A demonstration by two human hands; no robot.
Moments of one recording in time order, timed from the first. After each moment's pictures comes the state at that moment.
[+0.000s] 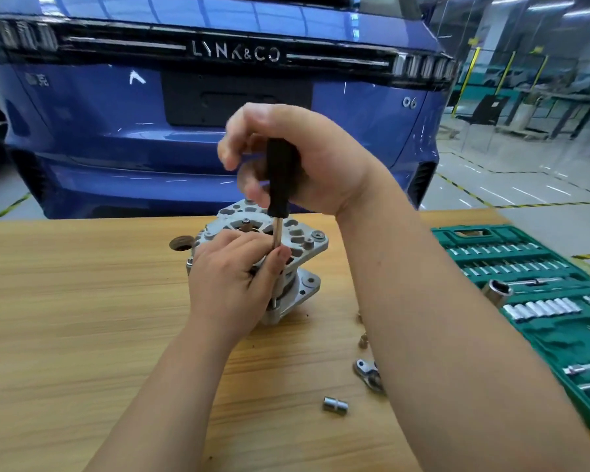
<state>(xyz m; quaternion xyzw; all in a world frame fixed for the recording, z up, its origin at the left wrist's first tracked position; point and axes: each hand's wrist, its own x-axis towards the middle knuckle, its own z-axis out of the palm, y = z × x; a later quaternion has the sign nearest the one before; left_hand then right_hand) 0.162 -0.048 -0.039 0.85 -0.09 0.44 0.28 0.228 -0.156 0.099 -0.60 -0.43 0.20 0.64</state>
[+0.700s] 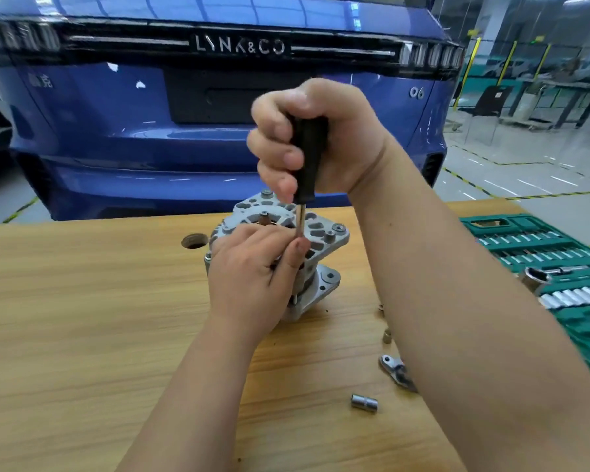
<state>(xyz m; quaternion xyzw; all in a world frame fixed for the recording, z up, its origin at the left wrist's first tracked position) 0.164 -0.044 -0.043 0.85 -0.09 0.43 0.29 0.237 -0.151 0.100 -0.49 -0.50 0.37 0.61</state>
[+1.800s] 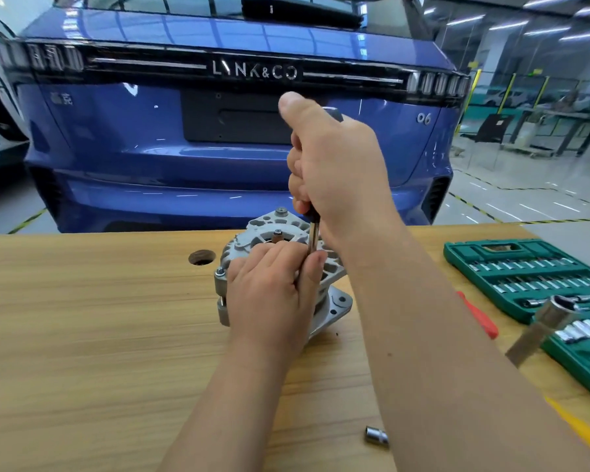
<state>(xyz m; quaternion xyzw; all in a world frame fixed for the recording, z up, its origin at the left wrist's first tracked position) 0.167 -0.061 -0.044 0.83 -0.01 0.50 0.26 0.208 -0.129 0.080 -0.67 -0.25 -0.04 0.70</state>
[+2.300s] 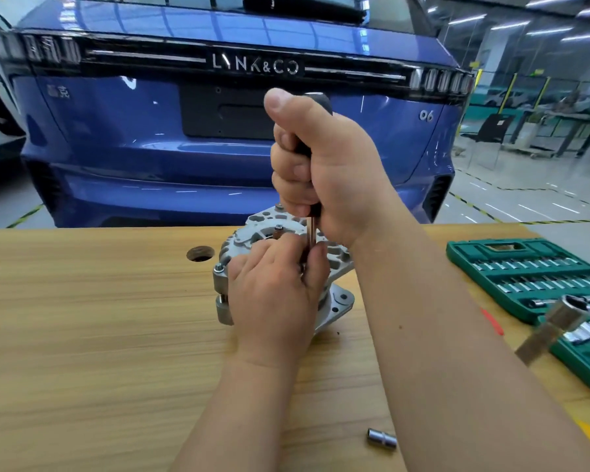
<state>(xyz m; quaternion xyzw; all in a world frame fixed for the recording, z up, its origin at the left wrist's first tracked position) 0.175 -0.070 -0.048 0.80 0.03 0.55 0.24 0.211 -0.131 0.077 -0.58 -0.35 0.11 0.72</state>
